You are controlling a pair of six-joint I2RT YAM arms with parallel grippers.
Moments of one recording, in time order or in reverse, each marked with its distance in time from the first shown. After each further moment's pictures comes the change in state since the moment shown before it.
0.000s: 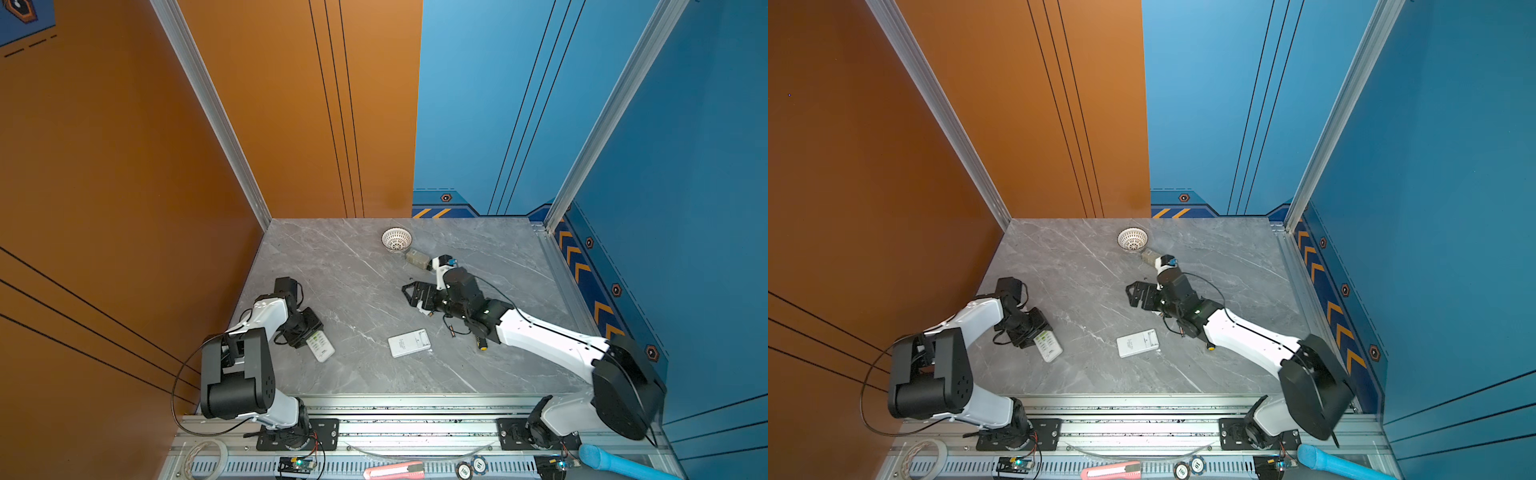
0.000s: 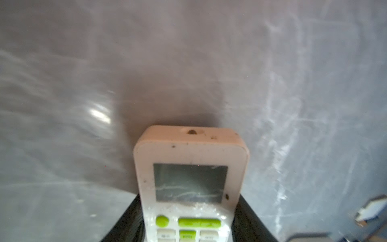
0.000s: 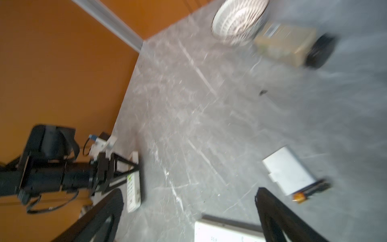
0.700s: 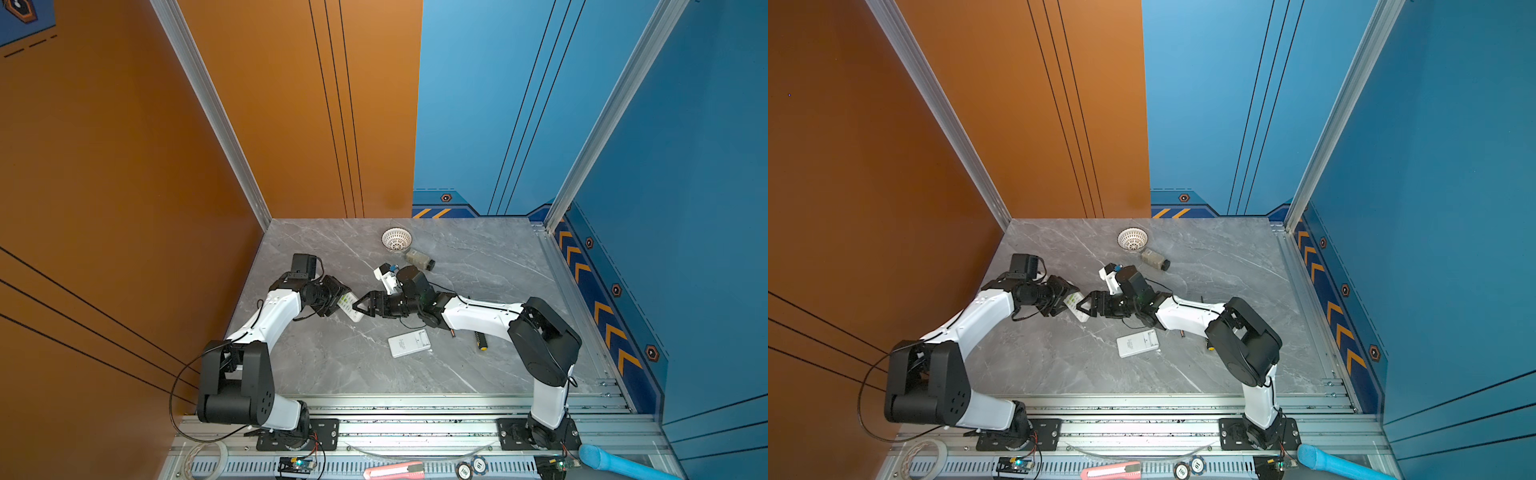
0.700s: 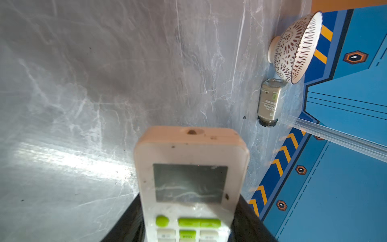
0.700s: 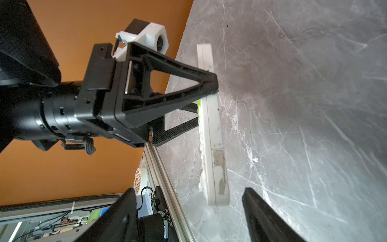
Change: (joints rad) left arm -0.183 -0.050 0.144 0.196 0.195 -0.381; right arm 0.090 0.381 0.275 0.179 -0.398 0.089
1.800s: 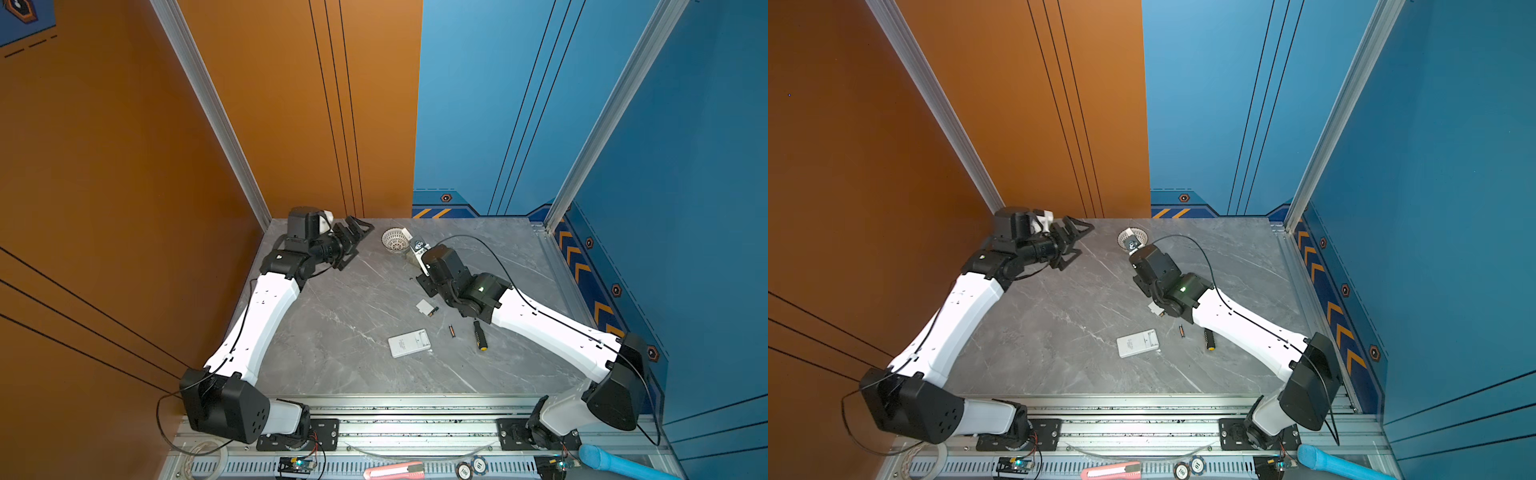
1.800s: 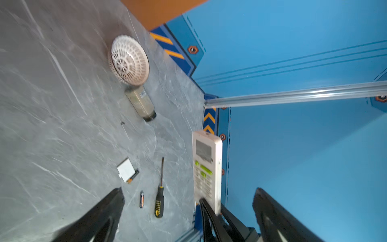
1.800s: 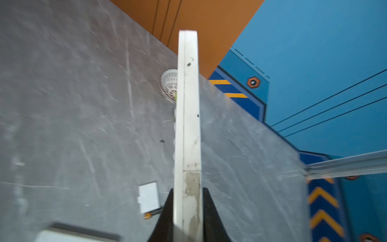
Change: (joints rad) left arm -0.171 -0.032 0.446 0.002 0.066 -0.059; right arm 0.008 -0.378 0.131 -0.688 1.115 -1.098
